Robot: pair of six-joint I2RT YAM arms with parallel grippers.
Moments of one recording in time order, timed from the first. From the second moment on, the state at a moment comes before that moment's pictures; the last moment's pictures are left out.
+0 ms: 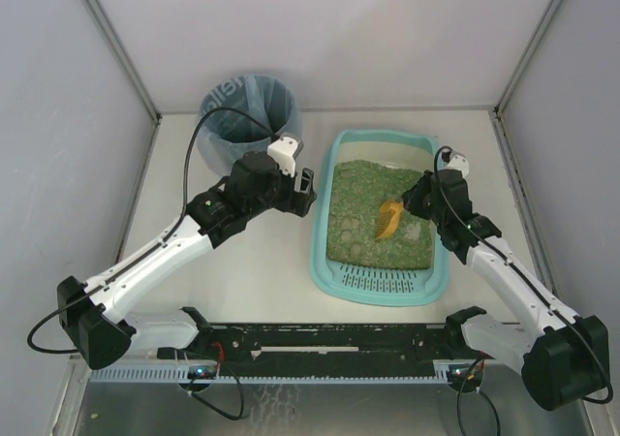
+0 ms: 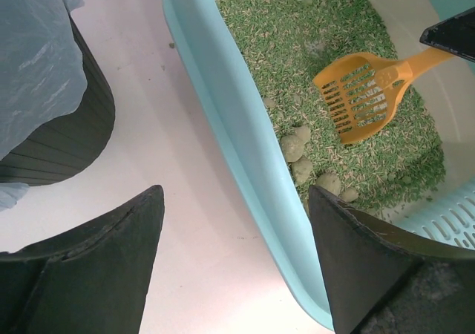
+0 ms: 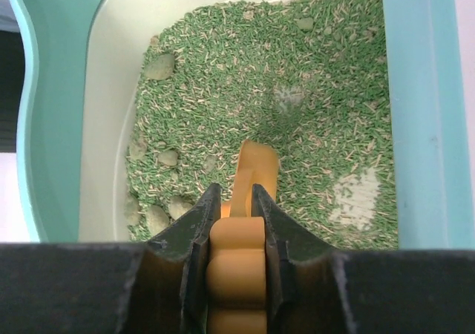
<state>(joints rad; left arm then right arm) -0.76 1.22 1.14 -0.41 -0.11 -0.22 0.34 1.02 0.75 -0.30 0.14 0.59</state>
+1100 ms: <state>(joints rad) -0.76 1.23 1.15 -0.43 -0.14 -0.21 0.34 0.97 0.28 0.35 -0.05 1.02</state>
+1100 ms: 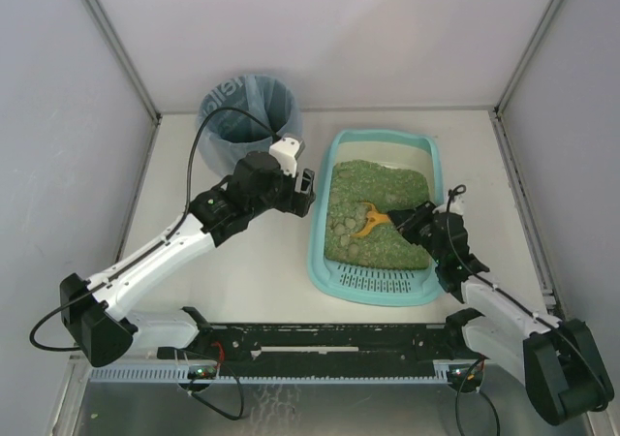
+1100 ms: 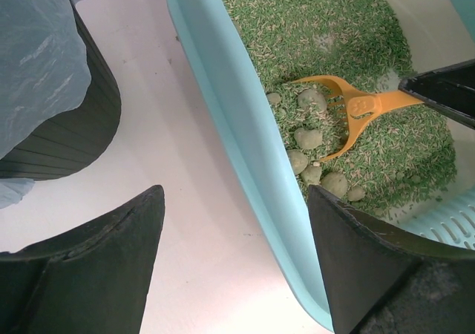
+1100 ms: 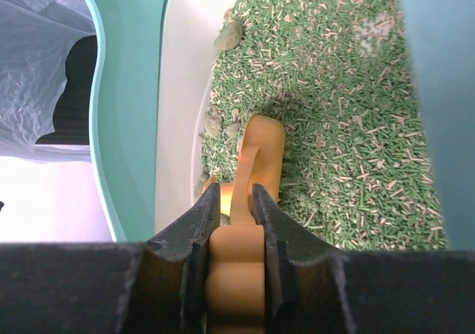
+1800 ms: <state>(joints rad) -0.76 1.21 1.15 -0.43 -0.15 -0.21 0.18 0.69 0.14 0.40 -0.07 1.11</state>
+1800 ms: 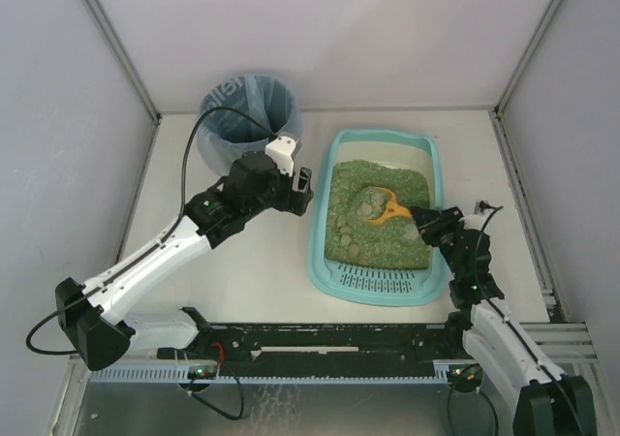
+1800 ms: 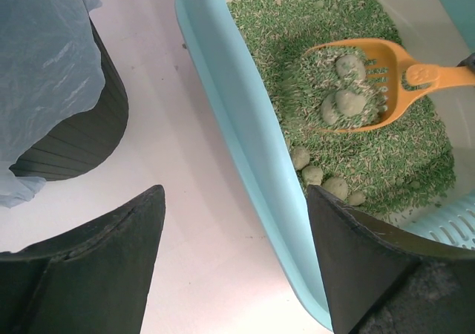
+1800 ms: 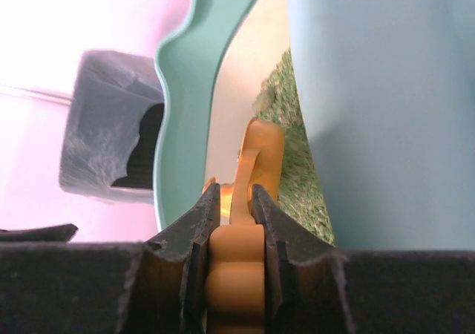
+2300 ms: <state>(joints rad) -0.76 1.19 1.15 -0.43 -0.16 -0.21 -0.03 0.66 0.12 0.42 -0.27 1.20</state>
